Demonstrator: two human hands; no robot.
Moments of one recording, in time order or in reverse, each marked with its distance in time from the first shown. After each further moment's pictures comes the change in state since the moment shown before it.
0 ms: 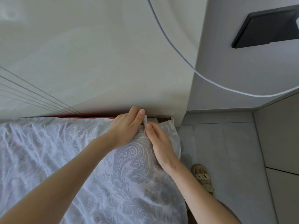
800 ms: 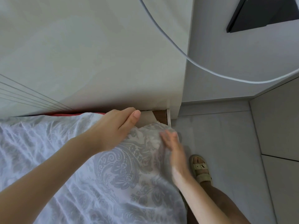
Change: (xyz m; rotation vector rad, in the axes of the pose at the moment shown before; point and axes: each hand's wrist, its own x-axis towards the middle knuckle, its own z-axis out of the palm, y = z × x) left_hand -0.017 0.002 -0.019 0.051 -0.075 0.194; right_hand -0.029 0.048 -0.026 0.316 0.254 0.238
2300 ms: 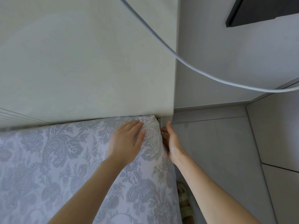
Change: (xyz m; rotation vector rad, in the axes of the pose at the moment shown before) left_hand 0.063 -0.057 0.139 0.163 0.182 -0.161; right_hand 0.159 0.018 -0.043 0.122 0.016 0.247
